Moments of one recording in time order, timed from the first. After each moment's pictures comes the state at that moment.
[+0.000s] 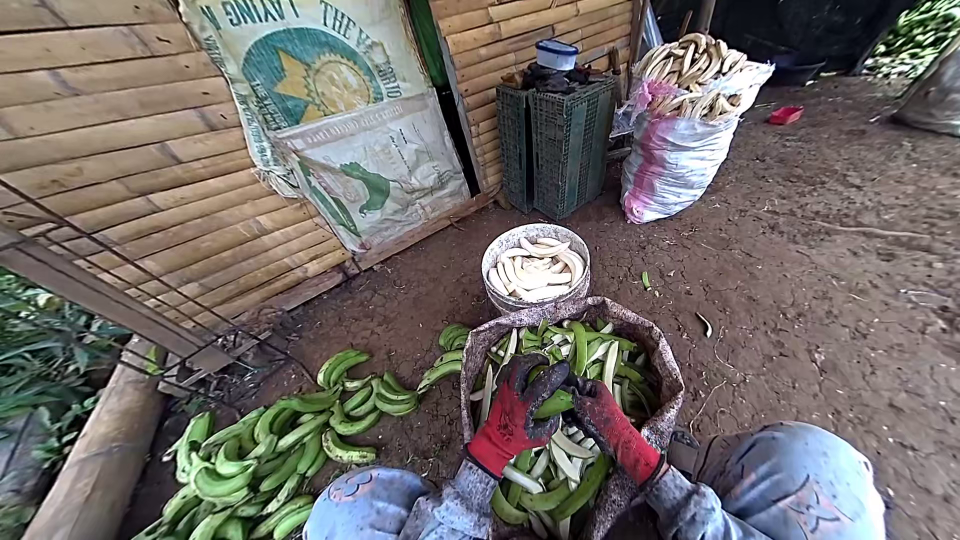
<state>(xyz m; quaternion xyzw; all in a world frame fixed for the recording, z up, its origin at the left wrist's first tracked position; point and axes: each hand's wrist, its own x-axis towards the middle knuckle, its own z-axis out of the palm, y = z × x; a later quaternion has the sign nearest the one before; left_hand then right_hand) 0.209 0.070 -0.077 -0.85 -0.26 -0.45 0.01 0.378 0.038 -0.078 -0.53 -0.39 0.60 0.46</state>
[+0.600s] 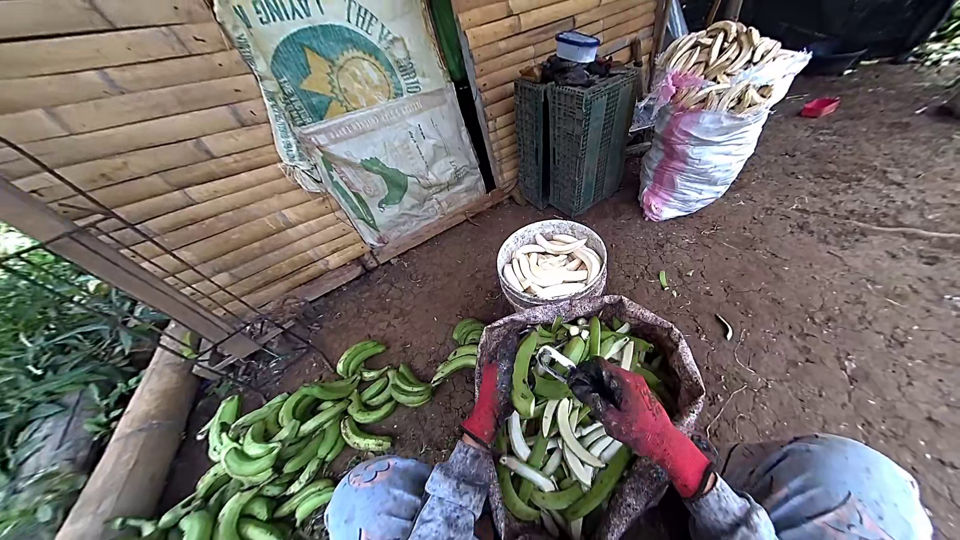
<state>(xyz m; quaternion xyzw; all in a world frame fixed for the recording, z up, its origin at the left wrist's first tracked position) 0.187 0.103 -0.061 -0.49 -0.51 -0.50 -0.50 0.408 0.037 -0.065 -0.49 -0.70 0.34 0.40</state>
